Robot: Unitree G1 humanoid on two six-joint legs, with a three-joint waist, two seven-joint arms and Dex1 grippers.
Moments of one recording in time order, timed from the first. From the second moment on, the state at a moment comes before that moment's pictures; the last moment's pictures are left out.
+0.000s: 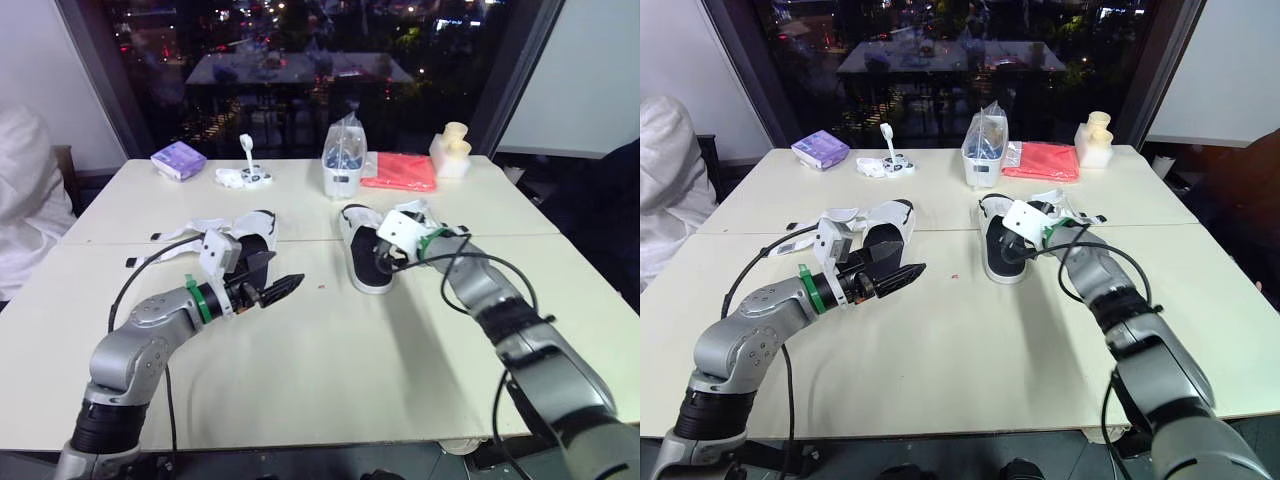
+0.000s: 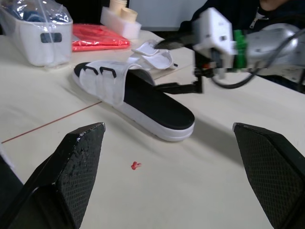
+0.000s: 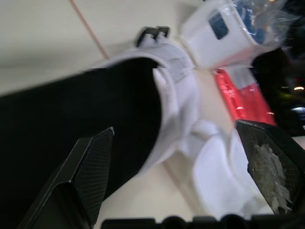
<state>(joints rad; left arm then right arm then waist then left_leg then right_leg) -0.39 0.48 0.08 -0.27 -0.62 0.64 -0.66 -1.07 -0.47 0.43 0.92 -0.34 -0.03 0.32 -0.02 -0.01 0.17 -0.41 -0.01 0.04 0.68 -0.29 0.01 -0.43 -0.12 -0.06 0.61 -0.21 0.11</state>
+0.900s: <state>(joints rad) -0.32 0.47 0.10 -0.36 -0.62 0.65 -0.57 -1.26 -0.26 0.46 1.39 -0.59 -0.12 -0.03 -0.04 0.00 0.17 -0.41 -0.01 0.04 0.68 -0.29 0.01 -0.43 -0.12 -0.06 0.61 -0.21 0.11</state>
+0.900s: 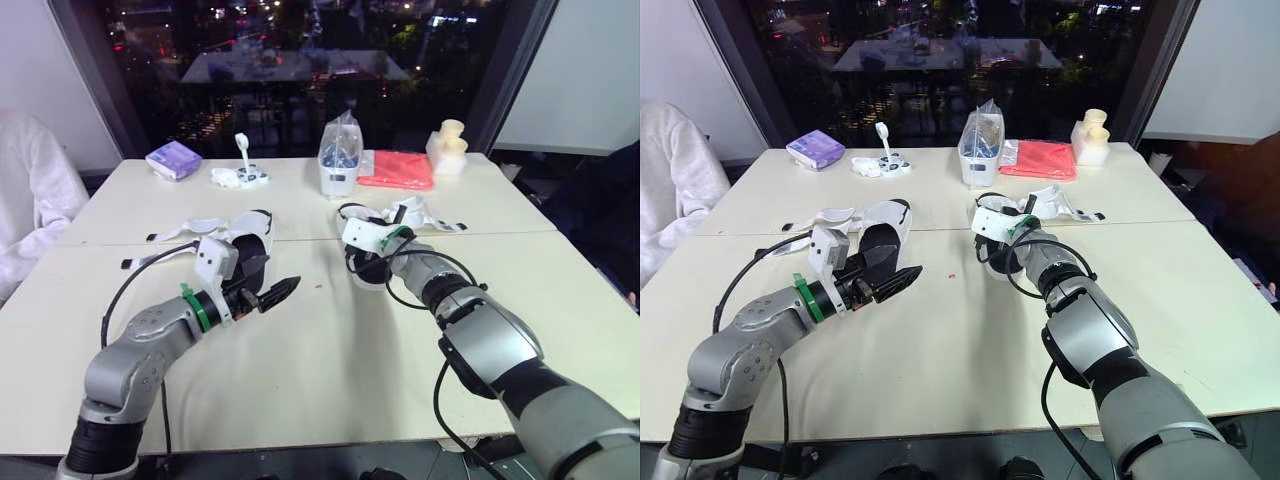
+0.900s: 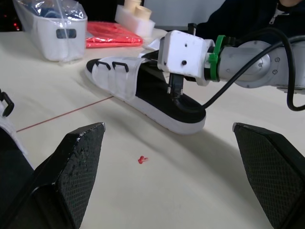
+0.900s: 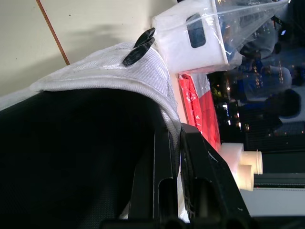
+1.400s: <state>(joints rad) -0.34 0.46 0.09 -0.32 -0.62 0.65 -0.58 -1.19 -0.53 0.50 1.19 -0.63 -0.72 0.02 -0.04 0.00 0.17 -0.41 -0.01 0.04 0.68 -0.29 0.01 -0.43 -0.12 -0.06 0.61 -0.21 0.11</state>
